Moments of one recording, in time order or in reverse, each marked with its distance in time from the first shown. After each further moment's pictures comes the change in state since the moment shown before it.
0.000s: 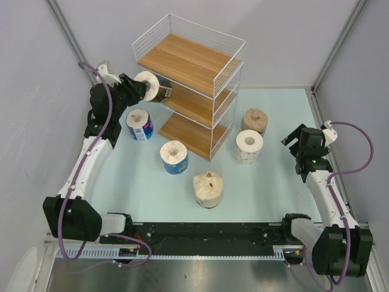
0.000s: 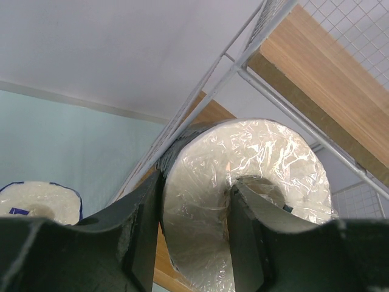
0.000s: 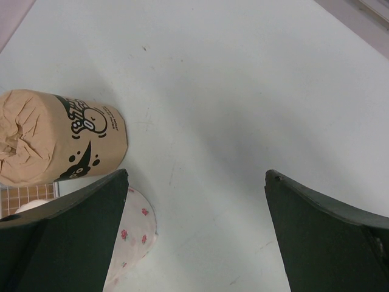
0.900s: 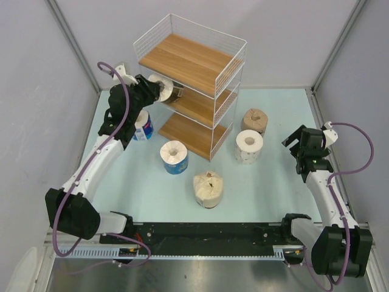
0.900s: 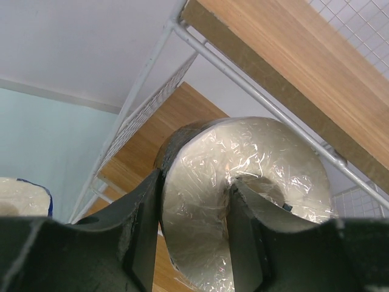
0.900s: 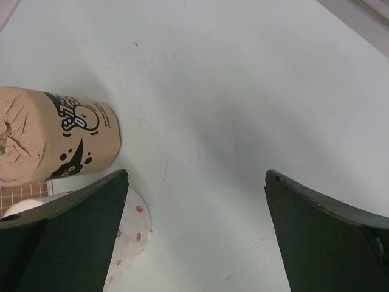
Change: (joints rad) left arm -0.177 0.032 0.001 0.029 -0.192 0.003; right arm -0.011 0.000 0.000 -0.022 -0.006 0.000
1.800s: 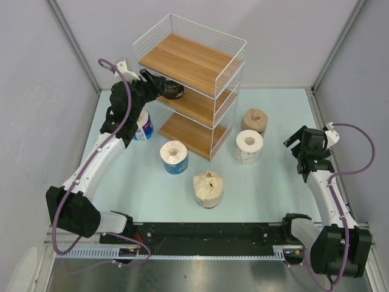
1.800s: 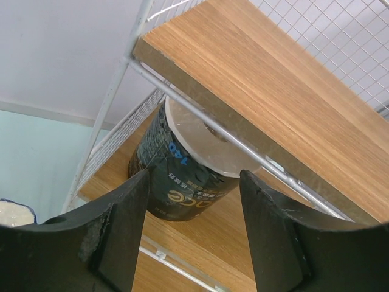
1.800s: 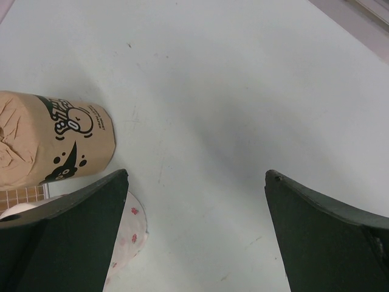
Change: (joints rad) left arm -0.032 0.025 0.043 0.039 -0.029 0.006; right arm -0.022 0.000 0.000 -0.010 -0.007 -0.004
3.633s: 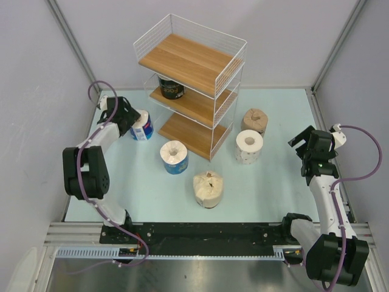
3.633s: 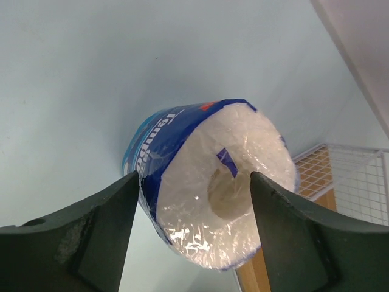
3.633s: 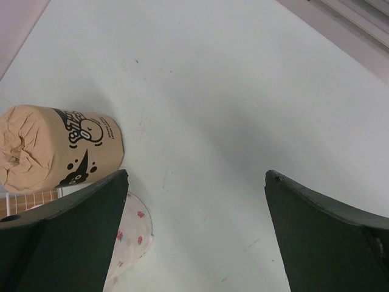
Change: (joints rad) left arm 0.341 0.342 -0.073 -0.291 -0.074 -0.243; right arm -0.068 -0.067 -0.003 -0.006 -0.055 -0.015
